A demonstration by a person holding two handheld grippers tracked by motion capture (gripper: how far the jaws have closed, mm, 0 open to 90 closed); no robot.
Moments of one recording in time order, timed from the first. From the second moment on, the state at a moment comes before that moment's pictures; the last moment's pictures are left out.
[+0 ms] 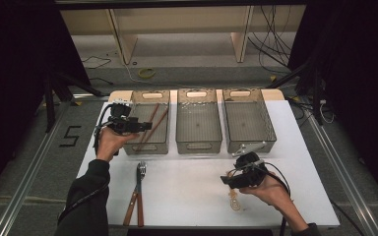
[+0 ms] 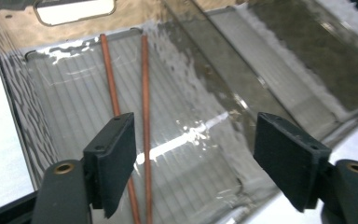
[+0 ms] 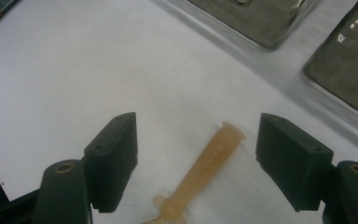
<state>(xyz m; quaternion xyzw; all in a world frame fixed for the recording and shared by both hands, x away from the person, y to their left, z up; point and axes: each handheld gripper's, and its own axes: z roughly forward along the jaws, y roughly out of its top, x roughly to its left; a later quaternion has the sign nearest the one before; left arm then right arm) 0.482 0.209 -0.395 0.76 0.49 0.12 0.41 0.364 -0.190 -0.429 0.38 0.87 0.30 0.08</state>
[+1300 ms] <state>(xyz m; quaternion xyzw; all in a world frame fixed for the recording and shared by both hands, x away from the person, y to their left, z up) 0.389 0.197 -0.418 0.77 0.46 0.13 0.44 0.367 -0.186 -0.452 0.42 0.87 0.25 0.08</state>
